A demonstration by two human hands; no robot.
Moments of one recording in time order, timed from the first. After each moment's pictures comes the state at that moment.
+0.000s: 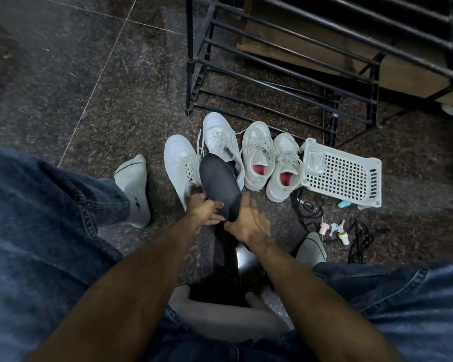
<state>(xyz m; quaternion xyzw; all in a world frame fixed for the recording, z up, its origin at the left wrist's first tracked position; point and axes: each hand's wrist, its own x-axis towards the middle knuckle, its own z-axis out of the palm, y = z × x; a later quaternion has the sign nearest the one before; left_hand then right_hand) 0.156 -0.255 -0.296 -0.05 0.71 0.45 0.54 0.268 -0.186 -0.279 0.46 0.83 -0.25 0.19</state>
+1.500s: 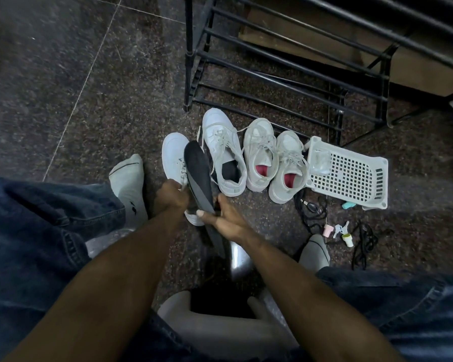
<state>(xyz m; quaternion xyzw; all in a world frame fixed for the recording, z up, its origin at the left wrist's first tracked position) 0.087 -0.268 -0.334 0.02 0.92 0.24 0.32 0.226 -0.197 -0.295 0.39 0.69 -0.61 0.10</state>
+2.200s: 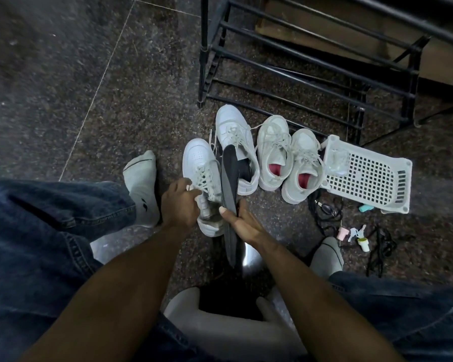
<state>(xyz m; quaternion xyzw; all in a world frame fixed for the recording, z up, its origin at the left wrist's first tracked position) 0.097 -0.304 -0.349 0.35 0.91 0.11 0.18 0.242 -0.189 -0.305 0.41 0.64 -0.65 0.10</state>
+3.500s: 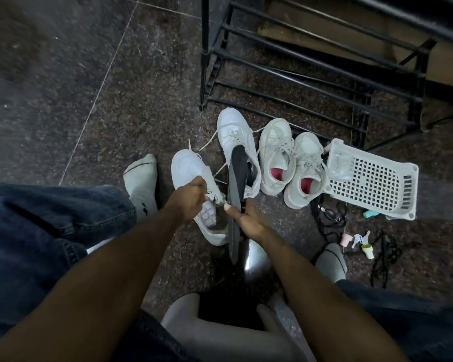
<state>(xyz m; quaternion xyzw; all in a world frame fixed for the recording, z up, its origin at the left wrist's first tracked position) 0.059 -0.285 -0.368 0.44 0.83 0.12 0.32 0.233 -0.166 -0.327 0.45 0.64 -0.61 0.13</state>
